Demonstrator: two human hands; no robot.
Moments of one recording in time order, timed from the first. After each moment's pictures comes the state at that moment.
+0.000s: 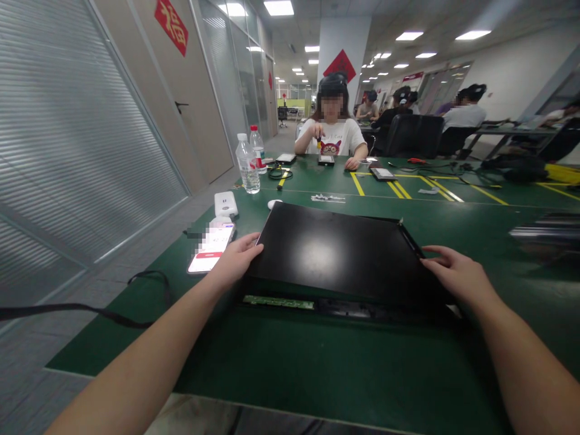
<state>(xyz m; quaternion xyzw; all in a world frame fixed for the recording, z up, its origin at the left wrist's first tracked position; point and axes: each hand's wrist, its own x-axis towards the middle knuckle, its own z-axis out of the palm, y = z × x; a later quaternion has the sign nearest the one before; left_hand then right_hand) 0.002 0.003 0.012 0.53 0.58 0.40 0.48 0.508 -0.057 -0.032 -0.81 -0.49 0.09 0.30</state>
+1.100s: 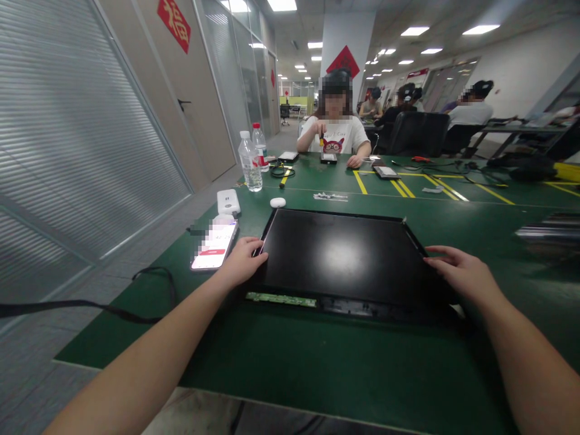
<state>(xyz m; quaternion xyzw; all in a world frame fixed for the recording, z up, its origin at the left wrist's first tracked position) -0.013 0.019 -0.014 0.70 0.63 0.22 0.24 0.516 -0.055 -0.036 -0.80 -0.48 0.13 0.33</state>
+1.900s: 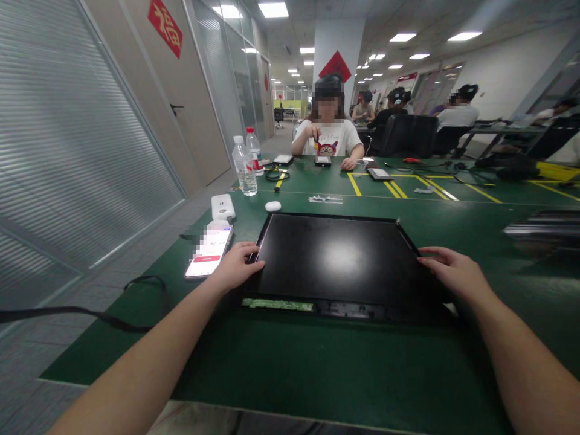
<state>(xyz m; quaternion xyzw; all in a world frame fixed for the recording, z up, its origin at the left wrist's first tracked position) -0.023 0.027 -0.020 0.70 0.60 0.26 0.29 0.517 -0.055 -0.035 -0.81 -0.48 0.14 0.32</state>
